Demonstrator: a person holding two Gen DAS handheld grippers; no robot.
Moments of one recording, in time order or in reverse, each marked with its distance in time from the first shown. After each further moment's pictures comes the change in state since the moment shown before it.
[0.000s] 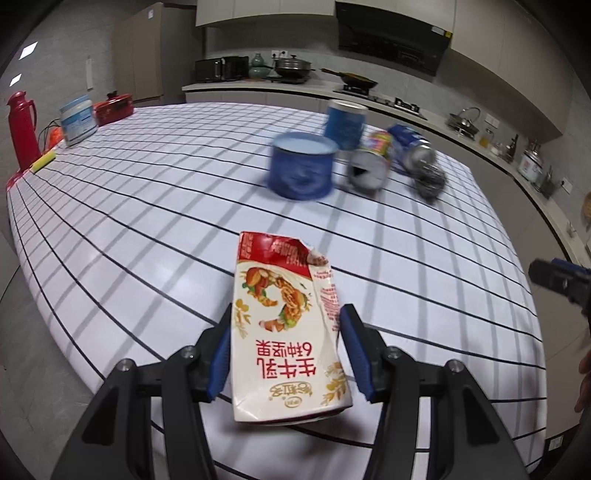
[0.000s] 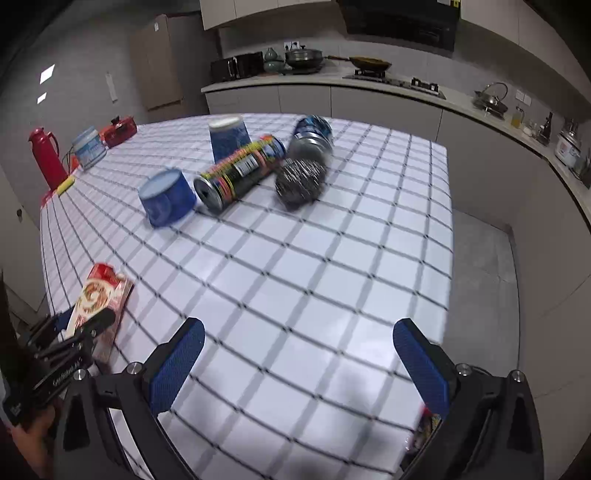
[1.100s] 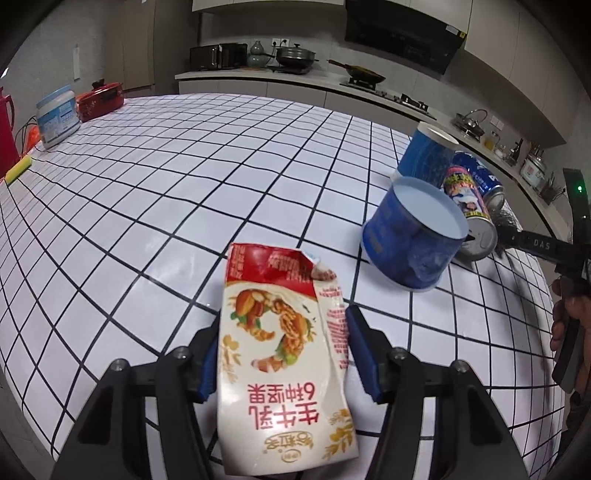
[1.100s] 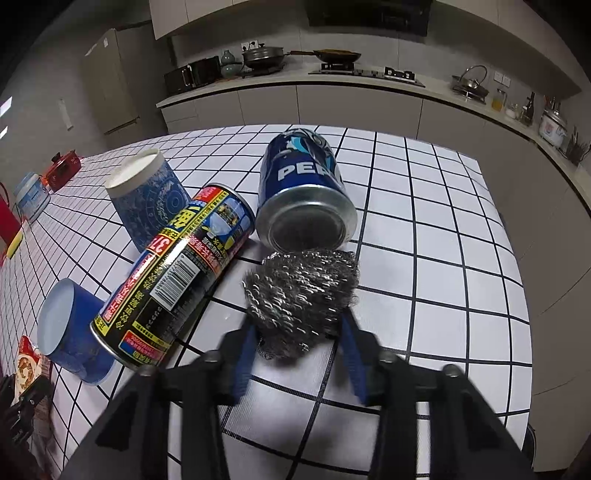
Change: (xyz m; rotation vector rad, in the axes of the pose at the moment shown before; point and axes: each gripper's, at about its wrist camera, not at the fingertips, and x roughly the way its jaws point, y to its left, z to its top) left arm 0.077 0.084 0.079 0.013 0.053 -0.064; right arm 0.145 0.003 0.112 0.128 0.004 -0.090
